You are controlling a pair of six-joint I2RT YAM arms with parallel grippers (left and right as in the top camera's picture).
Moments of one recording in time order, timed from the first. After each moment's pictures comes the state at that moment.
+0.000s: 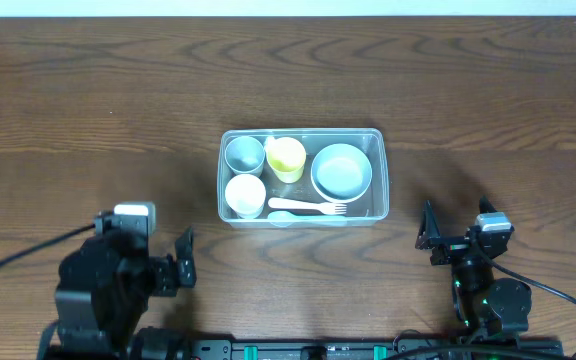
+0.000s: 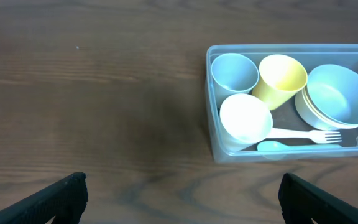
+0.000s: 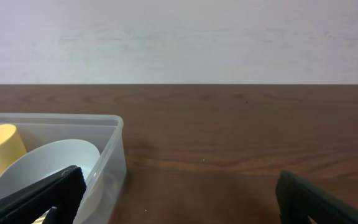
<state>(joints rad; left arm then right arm) -0.10 0.45 0.86 -1.05 0.02 -0.06 0.06 0.01 0.01 -0.07 -0.05 0.09</state>
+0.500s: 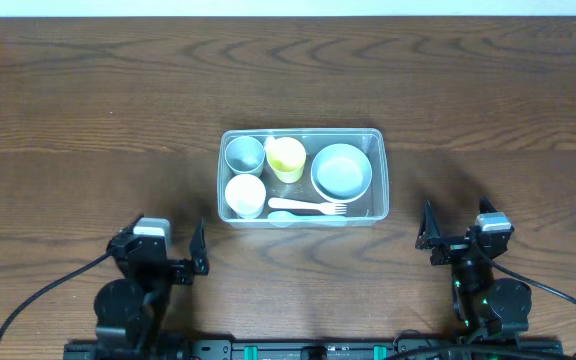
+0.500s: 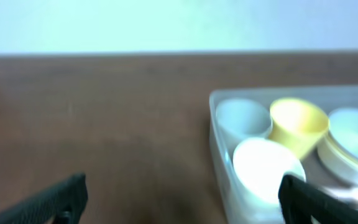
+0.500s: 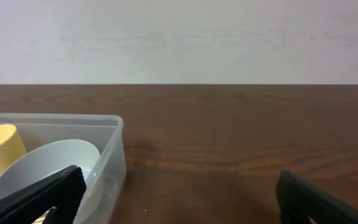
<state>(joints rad) -0.10 0.05 0.28 -0.50 0.02 -0.03 0.06 0.01 0.01 -0.07 -0.05 0.09</state>
